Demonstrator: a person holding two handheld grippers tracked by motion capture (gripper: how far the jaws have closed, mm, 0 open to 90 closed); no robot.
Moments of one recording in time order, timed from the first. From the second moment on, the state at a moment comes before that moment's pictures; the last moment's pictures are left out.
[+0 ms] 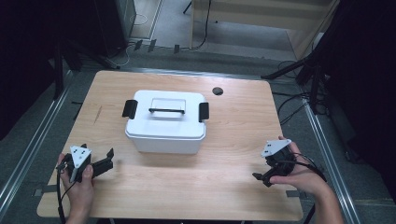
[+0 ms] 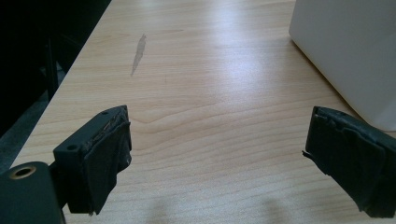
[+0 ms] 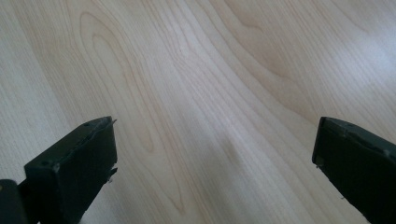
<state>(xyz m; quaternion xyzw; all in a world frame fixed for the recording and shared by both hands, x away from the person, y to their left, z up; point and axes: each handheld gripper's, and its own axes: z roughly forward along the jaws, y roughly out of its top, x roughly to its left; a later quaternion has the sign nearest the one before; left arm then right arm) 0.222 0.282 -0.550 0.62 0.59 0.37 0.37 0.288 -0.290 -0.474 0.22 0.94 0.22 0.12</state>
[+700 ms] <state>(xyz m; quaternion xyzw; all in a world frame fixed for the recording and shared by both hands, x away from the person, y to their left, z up) 0.221 0.280 -0.550 0.62 0.58 0.38 0.36 0.255 -0.308 -0.513 0.26 0.91 0.28 0.15</state>
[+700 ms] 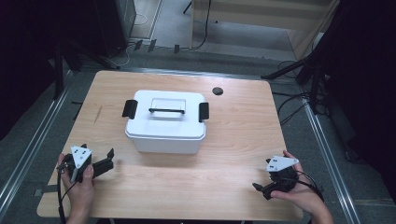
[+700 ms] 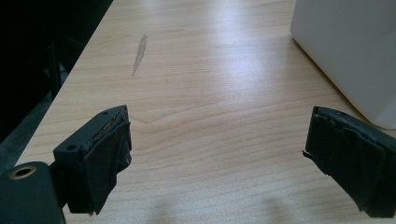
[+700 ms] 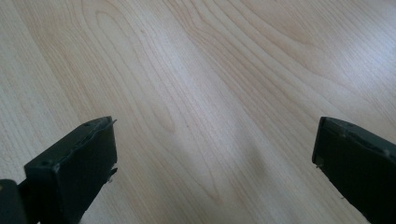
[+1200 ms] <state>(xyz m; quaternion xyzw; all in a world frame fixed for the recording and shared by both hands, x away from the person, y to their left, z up) 0.221 0.279 -0.550 0.62 0.59 0.38 0.36 0.245 -0.326 -0.530 0.30 0.87 0.34 0.18</state>
